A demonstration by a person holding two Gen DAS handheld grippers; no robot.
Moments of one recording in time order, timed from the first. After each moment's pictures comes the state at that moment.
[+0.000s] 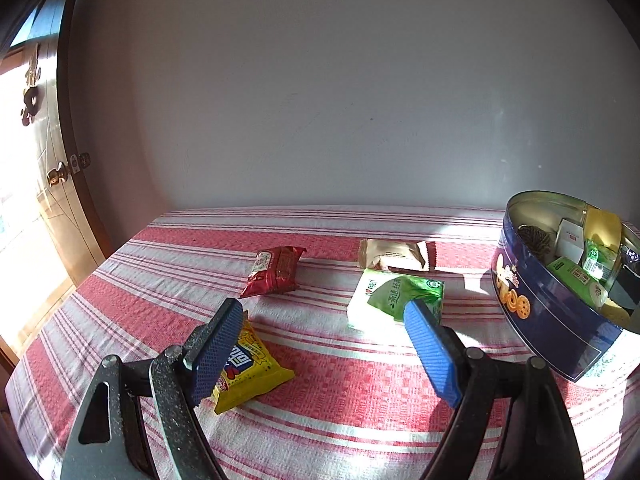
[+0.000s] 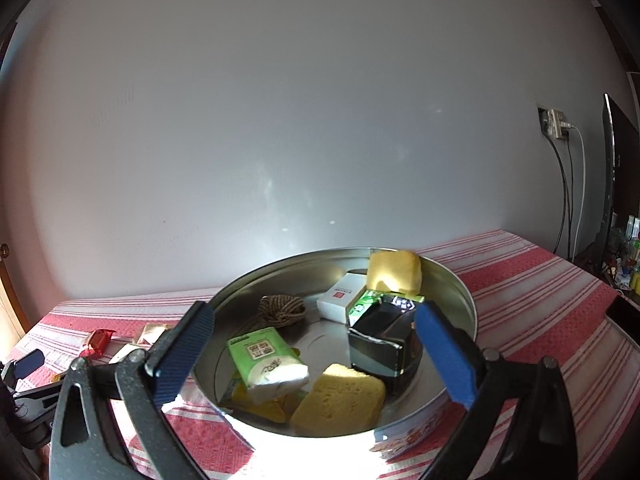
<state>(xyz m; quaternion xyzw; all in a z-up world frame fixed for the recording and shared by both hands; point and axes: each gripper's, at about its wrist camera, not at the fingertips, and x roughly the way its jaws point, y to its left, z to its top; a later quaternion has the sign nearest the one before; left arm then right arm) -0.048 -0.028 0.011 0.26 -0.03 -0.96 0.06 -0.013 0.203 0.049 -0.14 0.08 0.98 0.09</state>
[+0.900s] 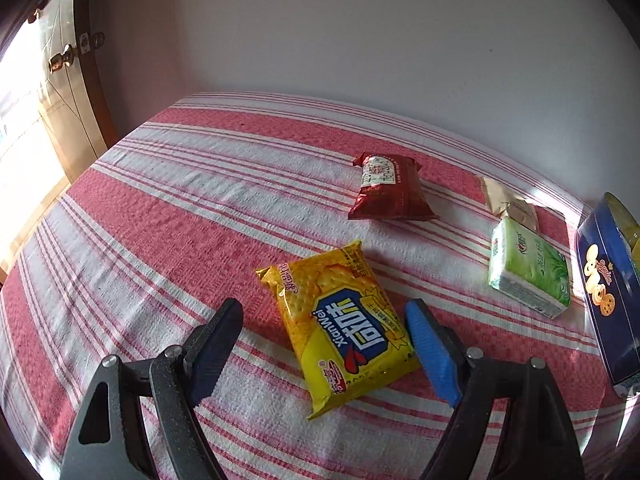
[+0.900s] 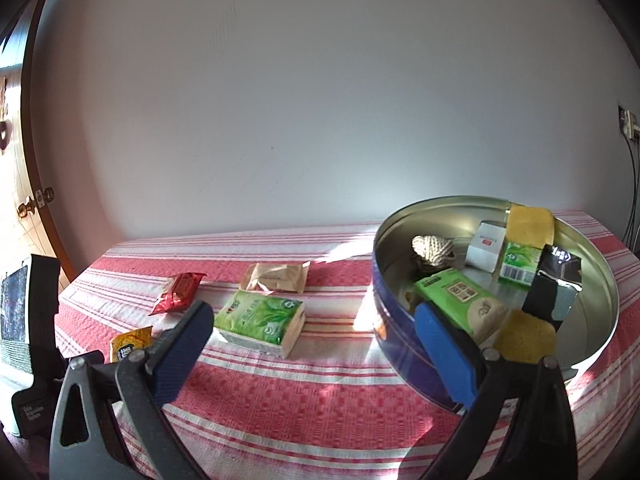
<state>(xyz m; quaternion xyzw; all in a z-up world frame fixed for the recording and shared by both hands) -0.091 -0.141 -0.032 0.42 0.08 -0.90 0.09 -0.061 0.081 0.025 -0.24 0.06 0.97 -0.02</state>
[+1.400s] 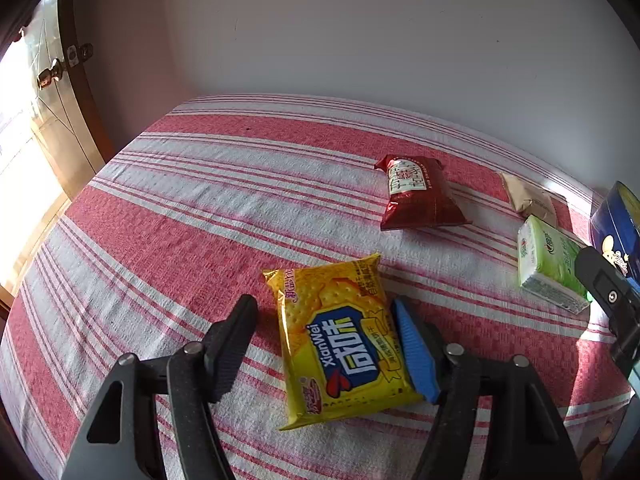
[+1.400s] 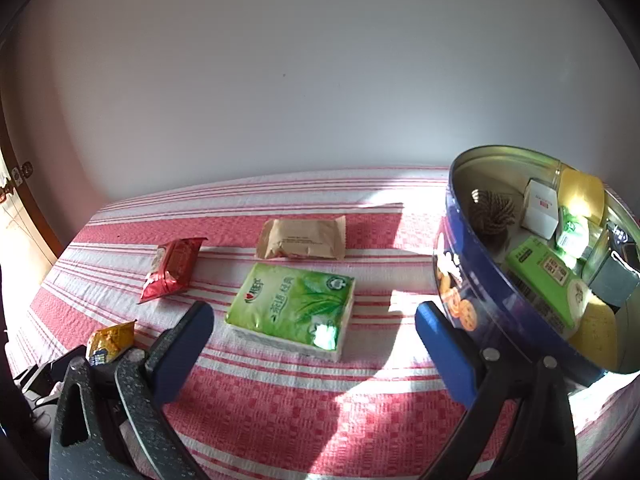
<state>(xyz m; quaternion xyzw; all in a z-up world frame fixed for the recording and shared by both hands) -0.102 -0.154 -0.032 0.43 0.04 -0.90 0.08 -0.125 0.040 0.000 -0.35 0.06 0.93 -0.01</state>
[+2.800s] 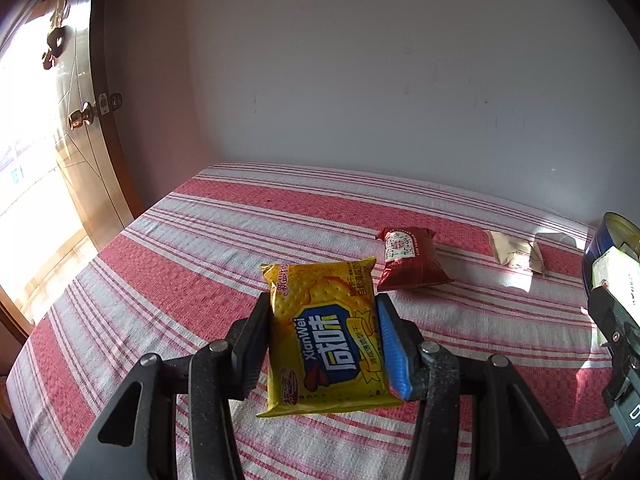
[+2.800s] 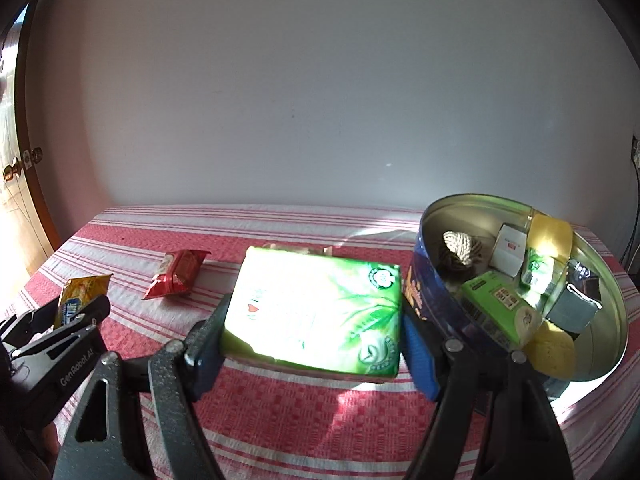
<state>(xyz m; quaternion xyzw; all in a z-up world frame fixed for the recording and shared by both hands) -0.078 -0.145 -0.001 0.31 0.02 -0.94 0.11 -0.072 0.042 0.031 -0.27 0.00 0.96 0.00</state>
